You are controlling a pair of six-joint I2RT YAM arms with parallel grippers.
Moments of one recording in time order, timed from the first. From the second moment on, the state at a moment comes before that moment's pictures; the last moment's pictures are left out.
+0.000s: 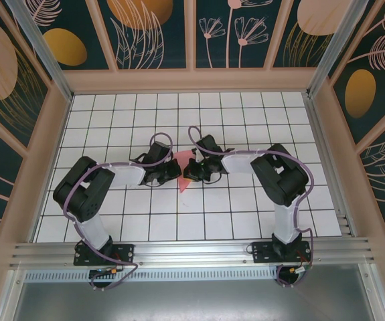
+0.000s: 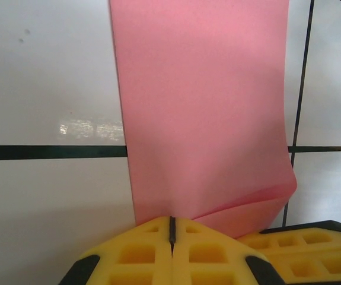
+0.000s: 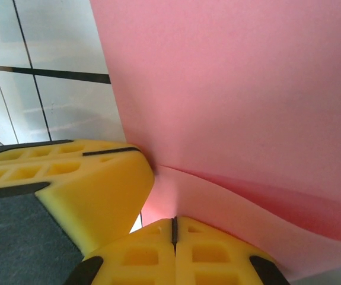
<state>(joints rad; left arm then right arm) -0.58 1.76 0.79 0.05 0.25 -0.88 0.70 1.94 1.06 -0.11 -0.53 0.84</state>
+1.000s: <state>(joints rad) -0.59 1.75 0.76 0.09 0.21 -0.90 0.77 1.86 0.91 -0.03 -0.58 0.84</state>
